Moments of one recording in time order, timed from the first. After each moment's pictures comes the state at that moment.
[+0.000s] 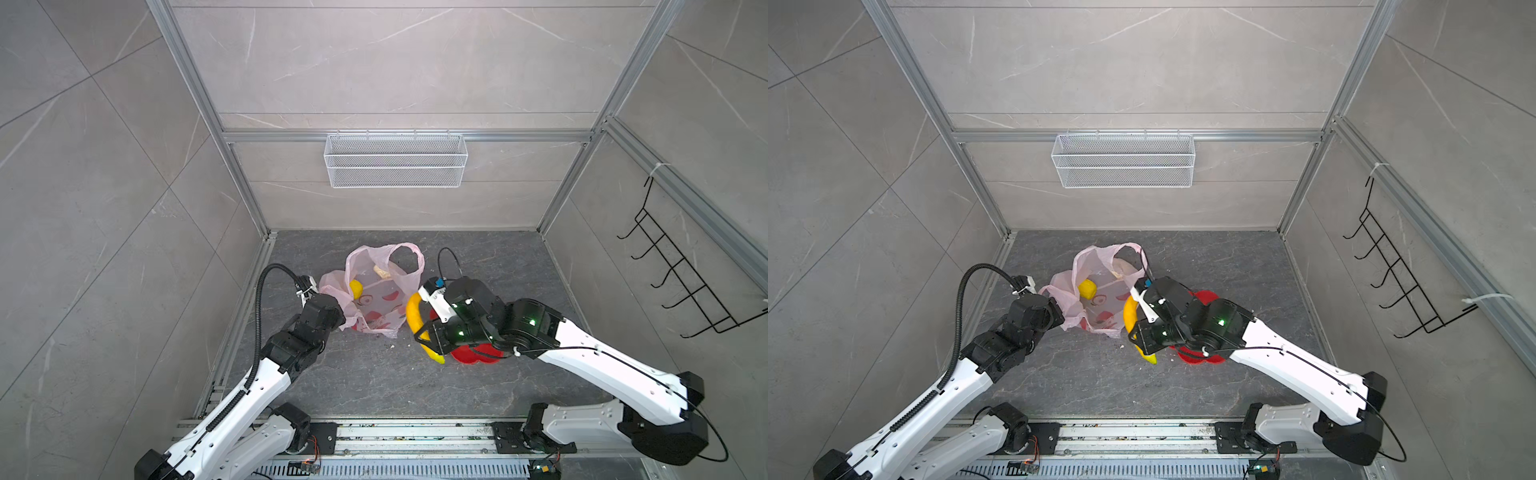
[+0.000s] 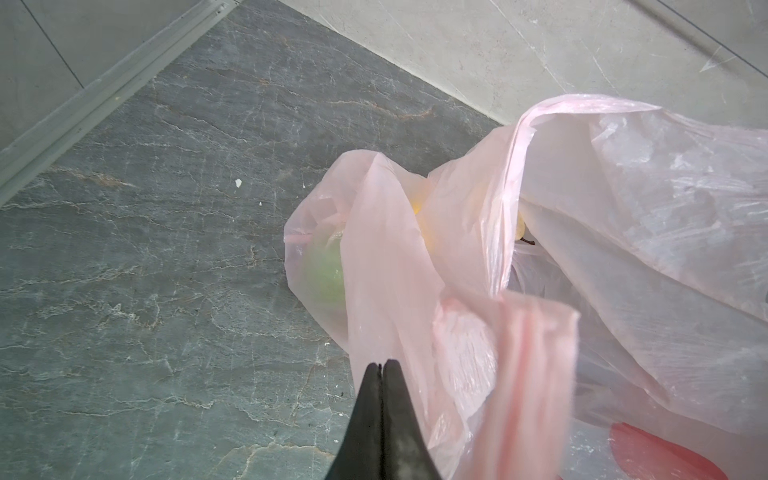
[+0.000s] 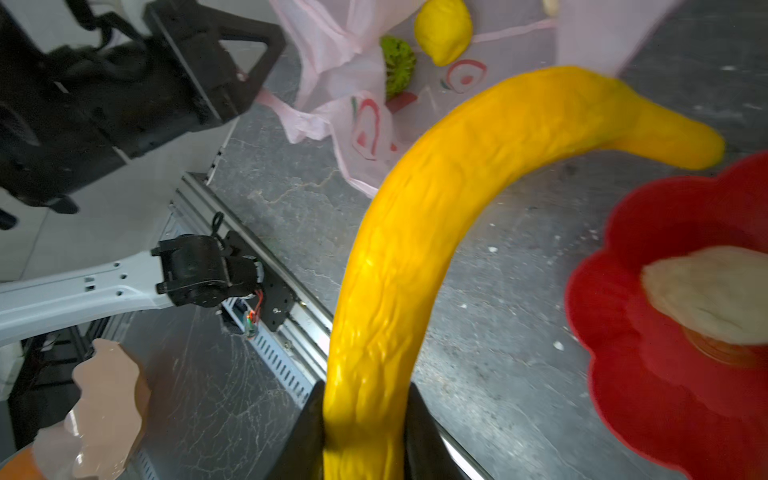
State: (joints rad) left arm -0.55 0.89 0.76 -0.54 -0.47 -0.73; right arm 0.98 1.22 1.34 -0.96 -0.08 0.54
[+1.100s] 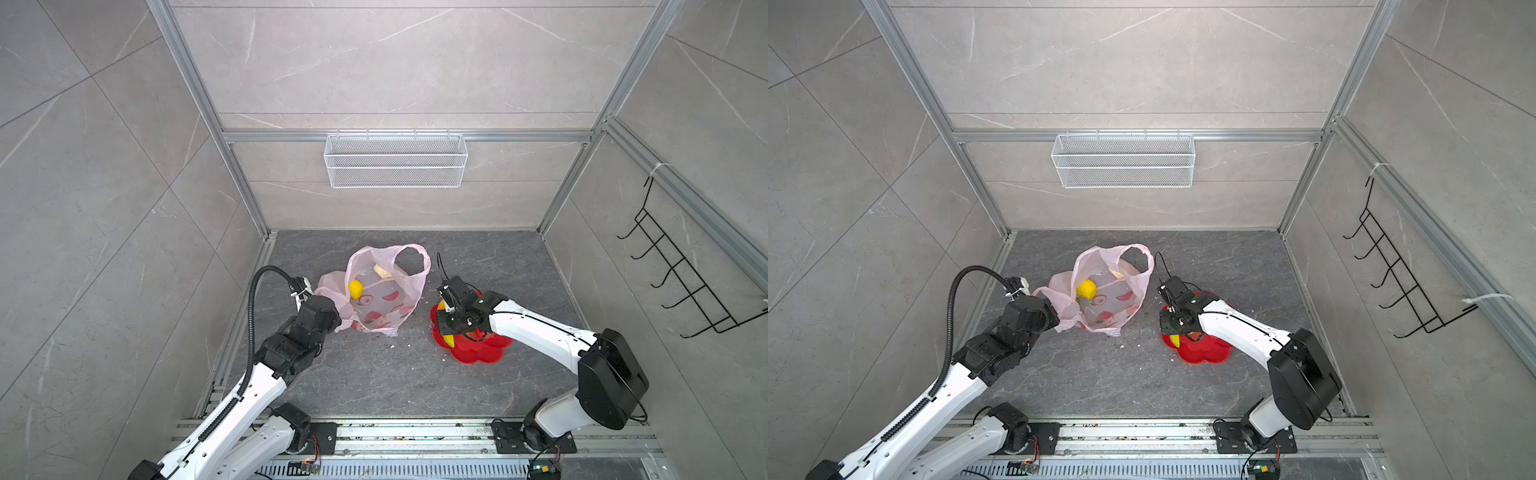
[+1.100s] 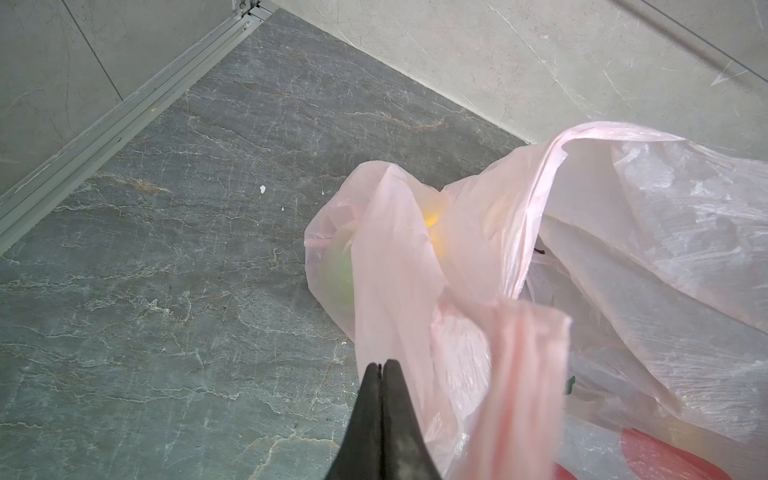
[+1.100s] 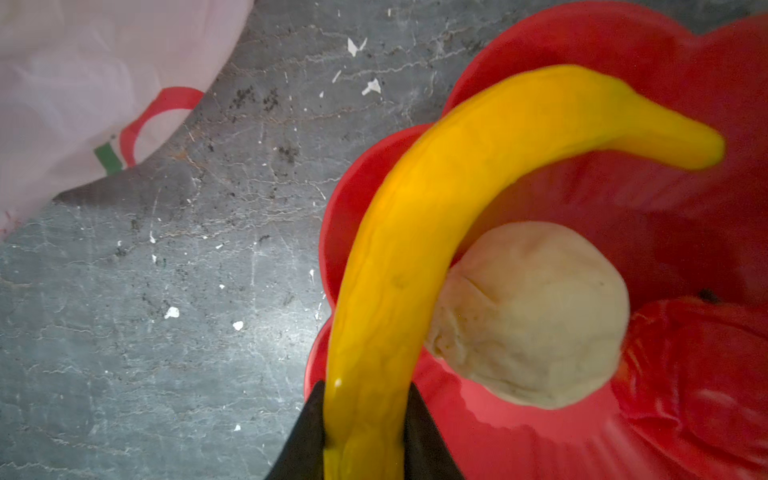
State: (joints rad) left arm -0.55 0.84 0.77 -0.59 -0.49 -0.73; right arm 0.65 1.53 1.04 -0.67 0.03 0.49
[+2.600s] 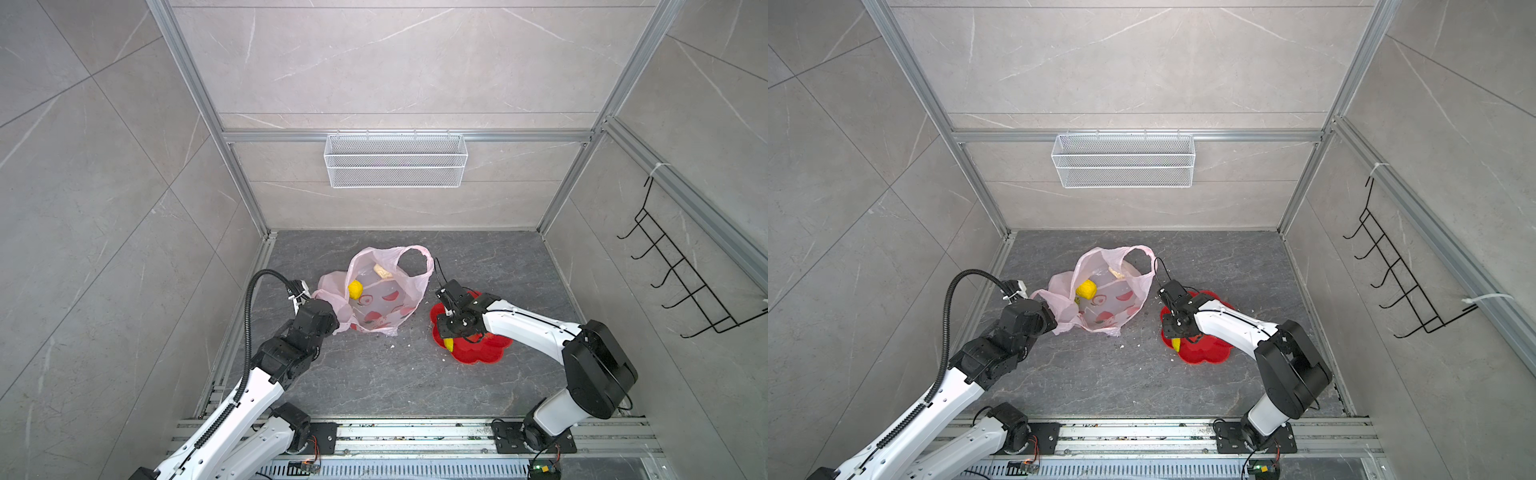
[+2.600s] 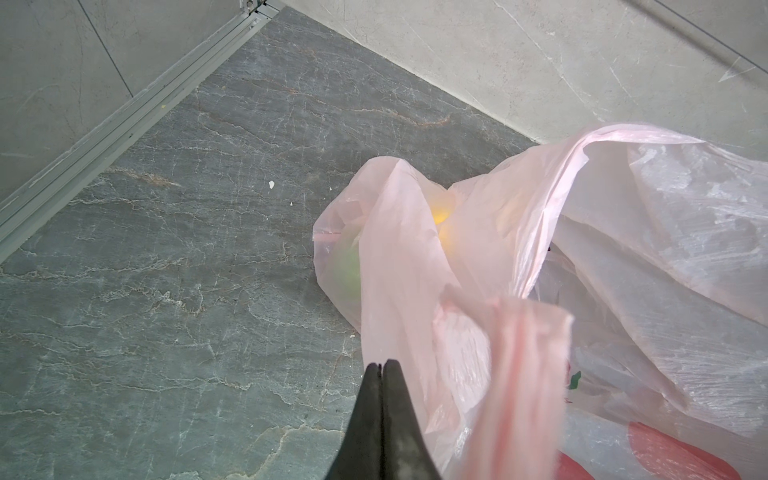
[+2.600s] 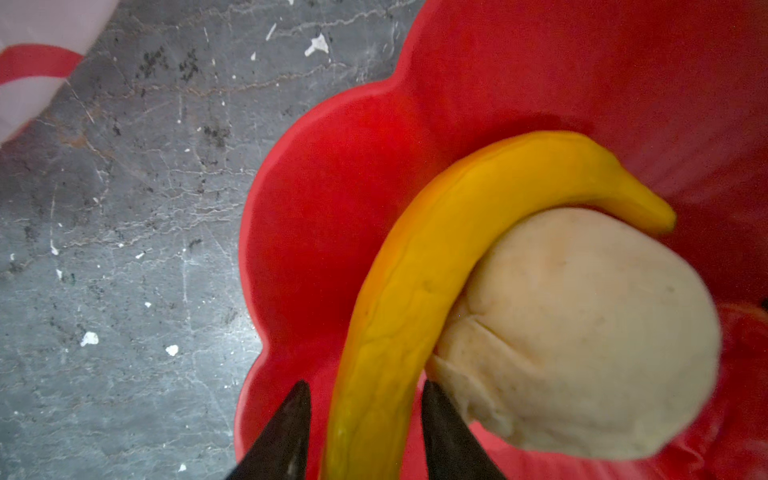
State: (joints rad) left arm -0.55 0.81 0.76 -0.62 -0.50 -0.73; right arm 0.64 1.60 1.02 -0.65 0.07 0.49
